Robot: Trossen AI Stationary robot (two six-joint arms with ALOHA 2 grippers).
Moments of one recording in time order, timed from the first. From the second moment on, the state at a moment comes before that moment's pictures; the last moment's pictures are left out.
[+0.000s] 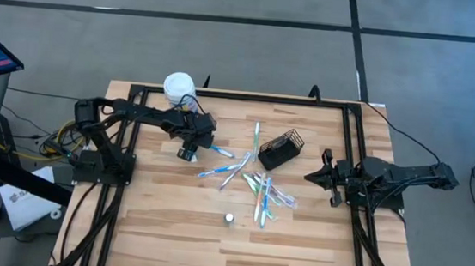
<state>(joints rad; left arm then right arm) 0.38 1.69 0.88 -0.49 -0.21 0.72 0.15 0.03 0.01 0.01 0.05 0.12</state>
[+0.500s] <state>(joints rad) 0.42 1.68 0.86 -0.51 -0.19 0.67 0.15 0.03 0.01 0.01 0.05 0.12</state>
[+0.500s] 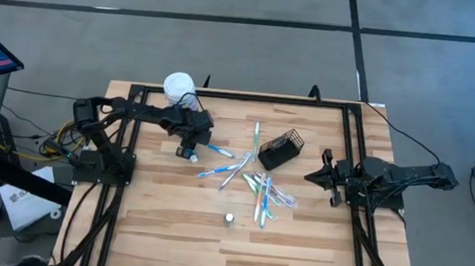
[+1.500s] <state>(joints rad) 0.36 1.62 0.83 -0.57 -0.31 0.67 0.15 0.04 0.01 0.04 0.14 0.12</state>
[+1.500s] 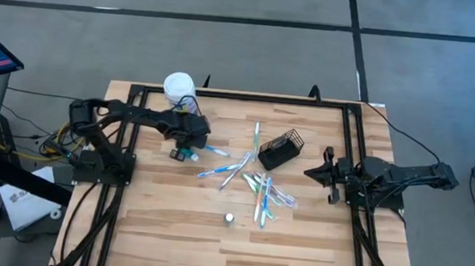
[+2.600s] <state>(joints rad) 0.04 1.39 0.84 -0.56 -0.68 0.66 0.07 0.89 0.48 0.19 0.24 0.00</state>
